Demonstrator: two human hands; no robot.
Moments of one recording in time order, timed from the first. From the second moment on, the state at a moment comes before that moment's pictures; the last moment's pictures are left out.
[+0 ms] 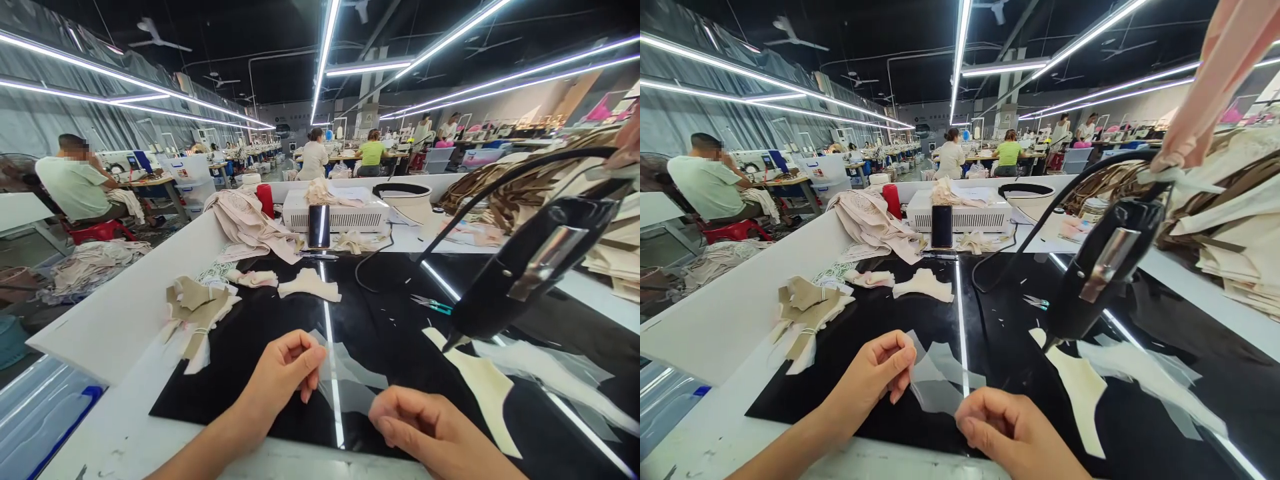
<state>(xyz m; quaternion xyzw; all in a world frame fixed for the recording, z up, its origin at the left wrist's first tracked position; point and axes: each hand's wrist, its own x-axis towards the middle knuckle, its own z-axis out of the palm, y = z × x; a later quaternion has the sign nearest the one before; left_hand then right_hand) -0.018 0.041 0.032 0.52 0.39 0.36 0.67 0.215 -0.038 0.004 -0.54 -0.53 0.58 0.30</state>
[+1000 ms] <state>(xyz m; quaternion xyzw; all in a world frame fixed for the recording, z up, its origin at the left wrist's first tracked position) -0.020 0.032 0.032 0.56 0.15 0.41 0.70 0.204 -0.046 0.017 -0.52 -0.58 0.53 0.34</state>
